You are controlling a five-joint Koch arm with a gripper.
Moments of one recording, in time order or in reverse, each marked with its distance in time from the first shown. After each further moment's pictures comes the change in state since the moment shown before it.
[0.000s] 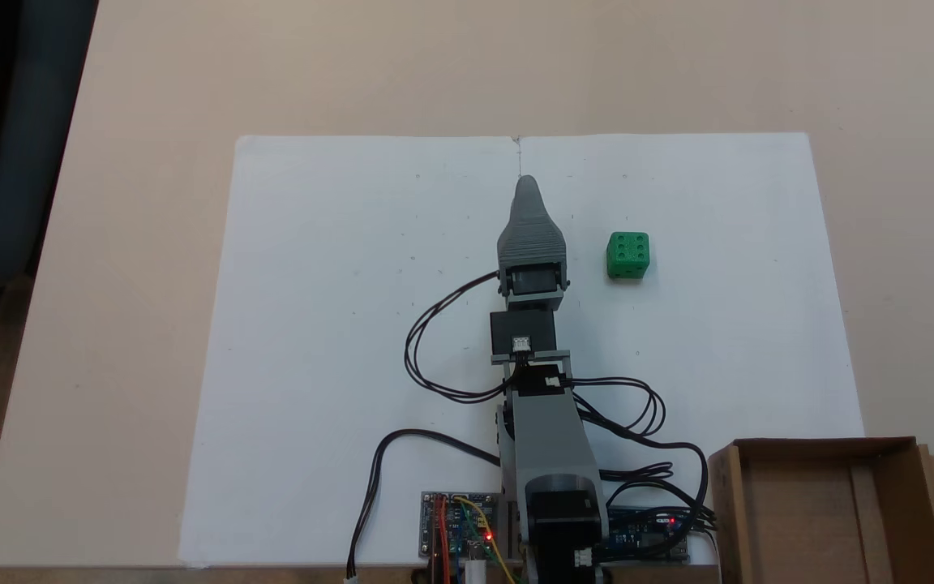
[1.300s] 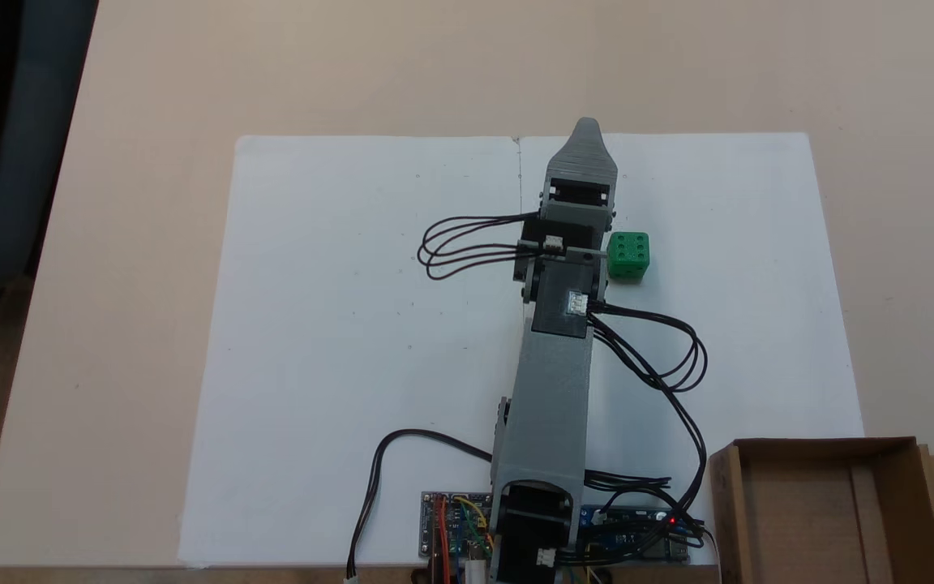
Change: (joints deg) arm 12.7 0.0 -54.0 94.0 0.1
